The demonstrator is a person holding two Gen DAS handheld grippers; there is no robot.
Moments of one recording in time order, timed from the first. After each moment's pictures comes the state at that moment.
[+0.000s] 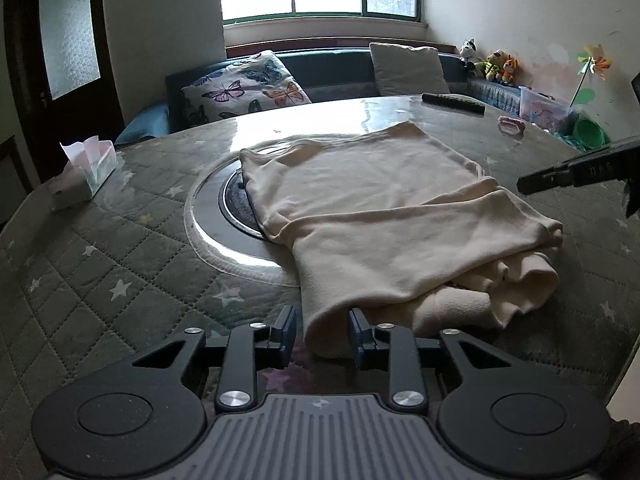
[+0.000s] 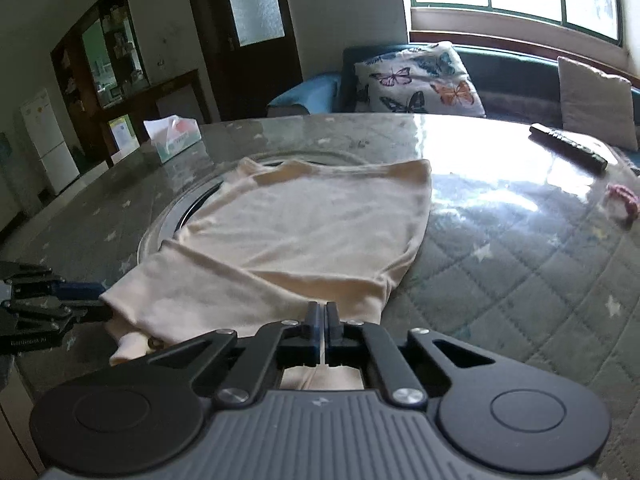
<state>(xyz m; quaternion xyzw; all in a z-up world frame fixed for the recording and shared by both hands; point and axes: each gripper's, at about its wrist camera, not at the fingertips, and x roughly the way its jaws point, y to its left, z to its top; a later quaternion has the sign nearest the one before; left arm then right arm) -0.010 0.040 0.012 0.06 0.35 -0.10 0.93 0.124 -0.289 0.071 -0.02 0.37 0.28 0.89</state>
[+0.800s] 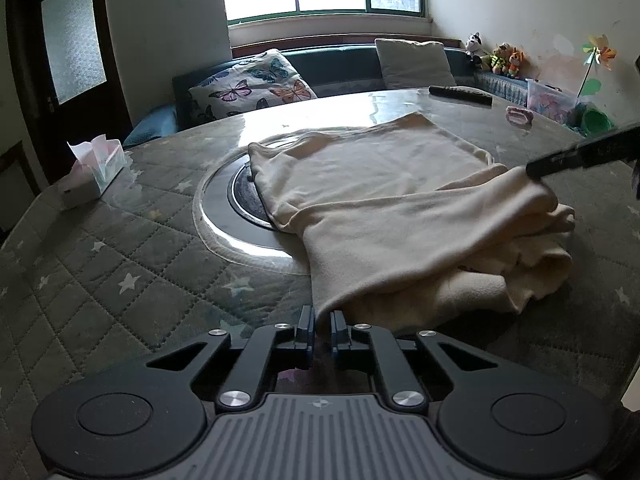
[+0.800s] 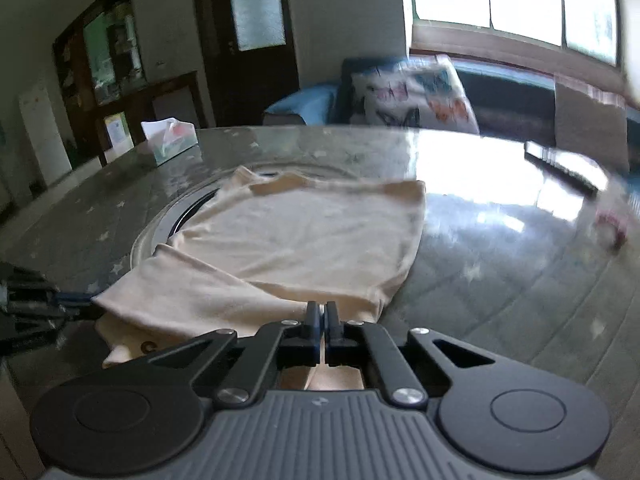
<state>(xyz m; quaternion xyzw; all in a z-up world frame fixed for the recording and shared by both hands) -0.012 0.041 0.004 0.08 0.35 -0.08 0.93 0.124 -0.287 0.073 -0.03 0.37 0.28 0.89</state>
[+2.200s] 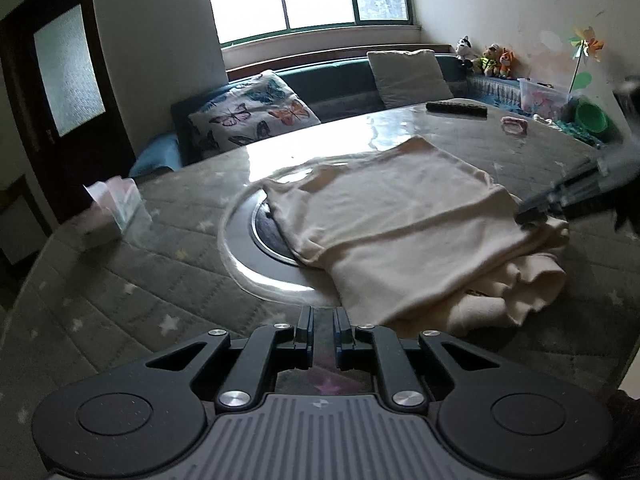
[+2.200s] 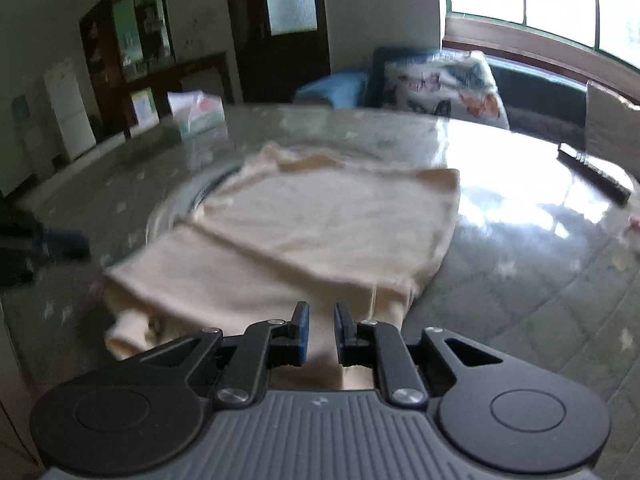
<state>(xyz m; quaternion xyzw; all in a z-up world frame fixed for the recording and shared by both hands) -0.016 0.054 0.041 0.11 0.32 -0.09 0.94 0.120 -0.273 0.056 -0.08 0.37 0.31 0.87</state>
